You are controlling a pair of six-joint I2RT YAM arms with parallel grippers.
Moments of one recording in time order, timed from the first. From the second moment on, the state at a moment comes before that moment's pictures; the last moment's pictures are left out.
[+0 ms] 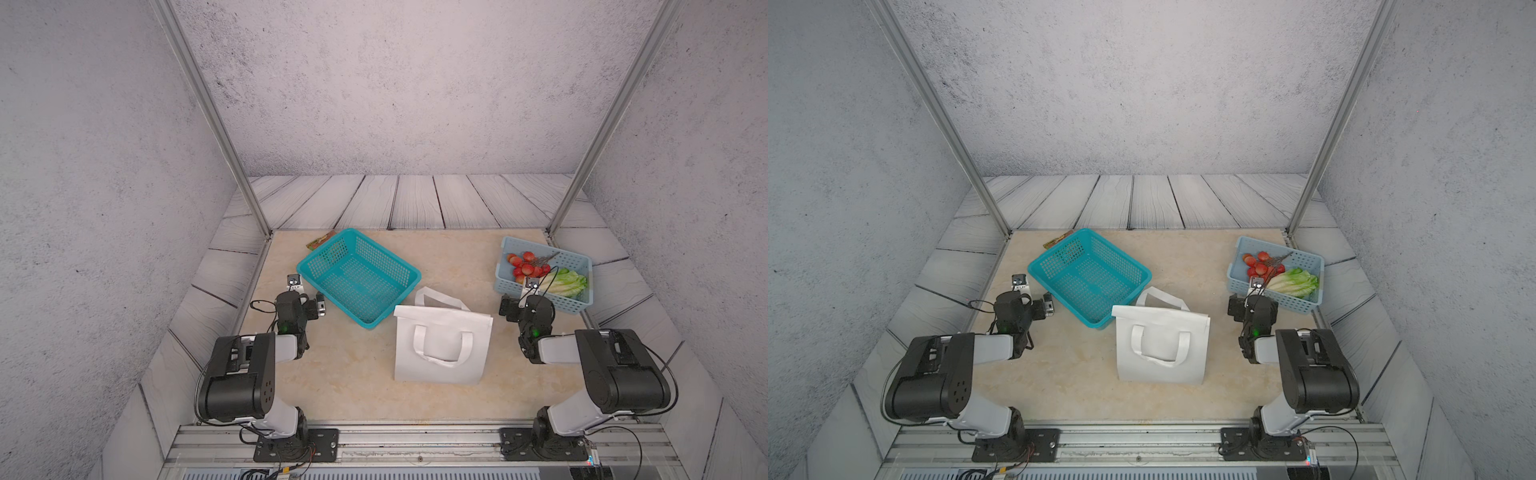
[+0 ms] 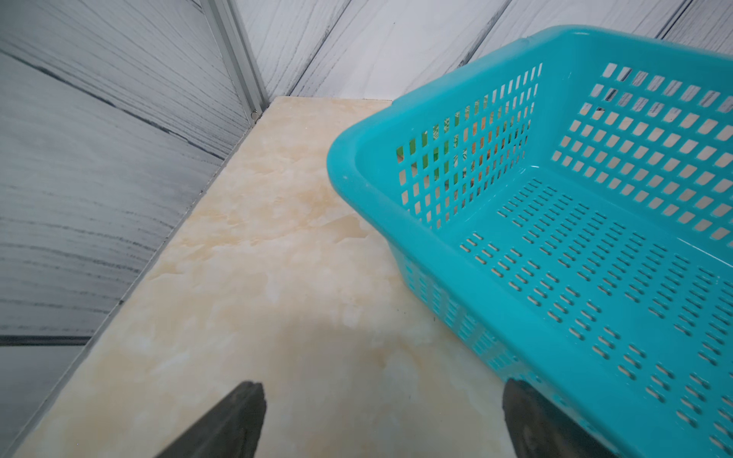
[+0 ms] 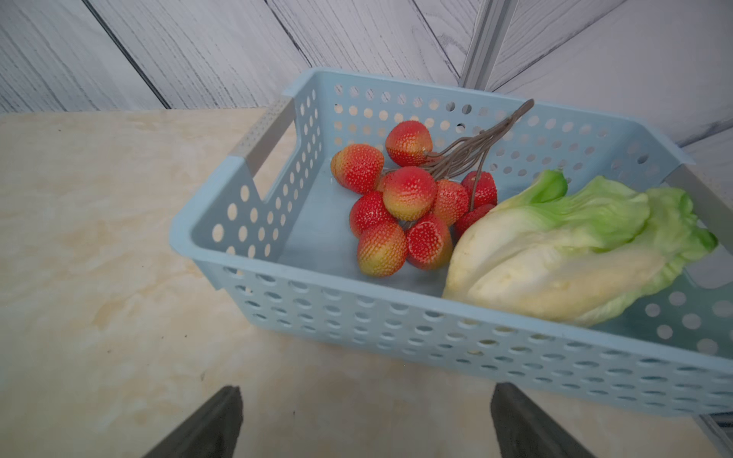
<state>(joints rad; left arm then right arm) 0.05 1.54 0.44 0.66 -0.05 -0.02 0.04 1.56 0.39 0.75 0.23 0.03</state>
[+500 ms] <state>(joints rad) 0.04 1.54 0.45 0.66 -0.05 -0.01 0.02 1.60 0.15 1.19 0.25 0.05</state>
